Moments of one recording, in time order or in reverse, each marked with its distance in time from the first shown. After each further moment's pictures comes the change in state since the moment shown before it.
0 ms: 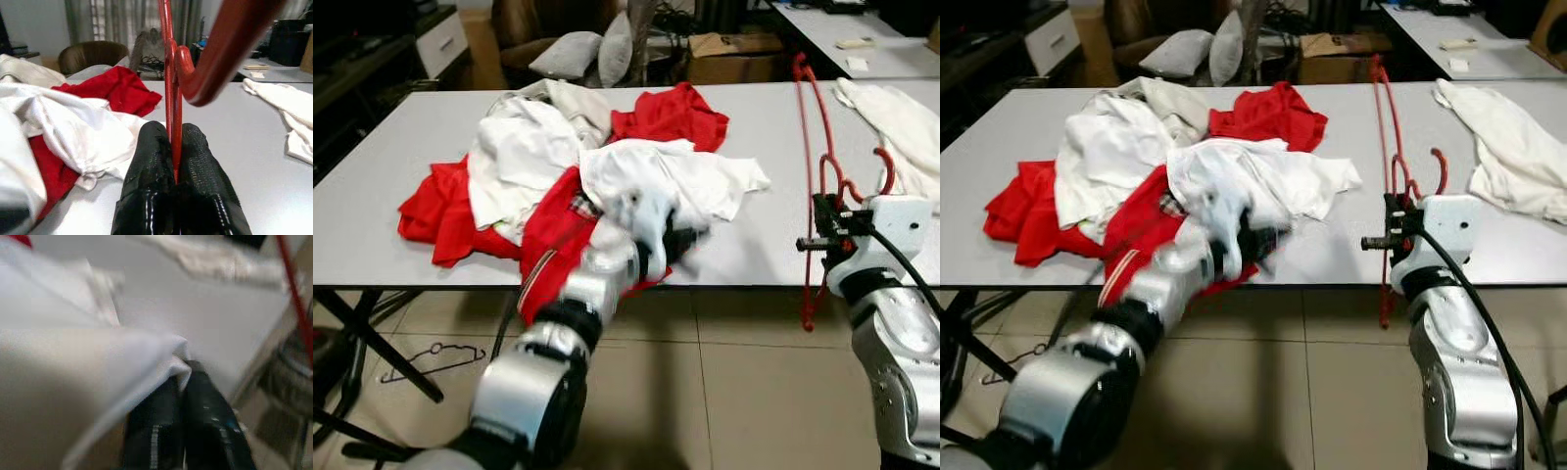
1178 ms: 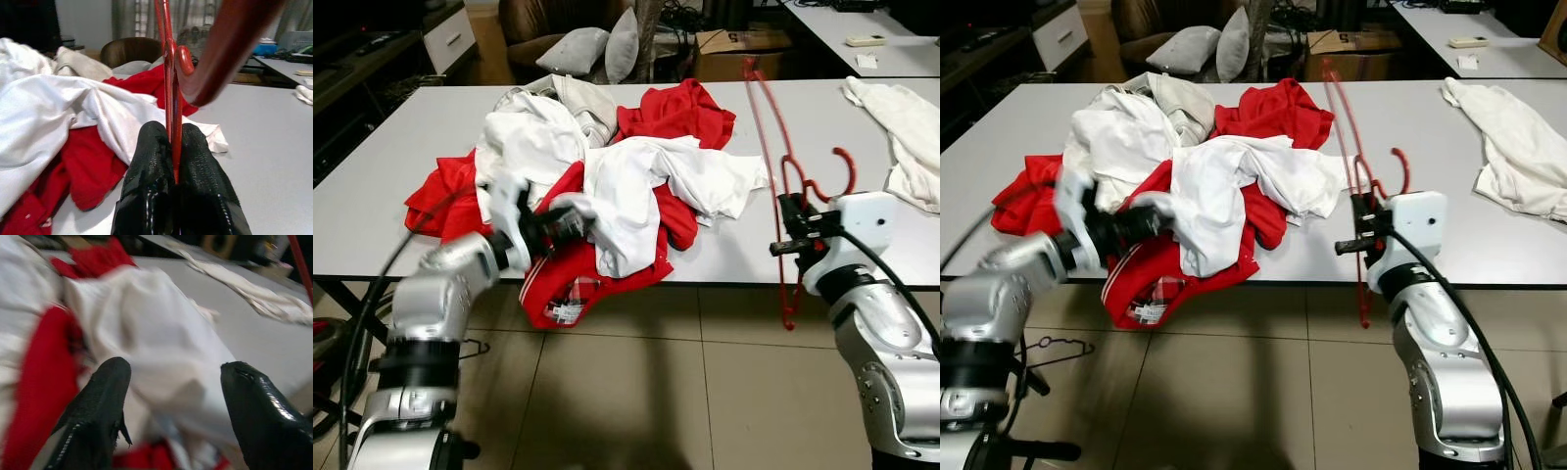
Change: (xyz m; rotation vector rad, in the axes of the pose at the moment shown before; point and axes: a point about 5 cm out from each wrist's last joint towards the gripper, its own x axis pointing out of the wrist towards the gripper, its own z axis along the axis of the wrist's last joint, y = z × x) left arm -0.155 0.076 0.045 -0.059 -0.151 0.288; right arm 0.005 0.022 0.000 -0.015 0.008 0.162
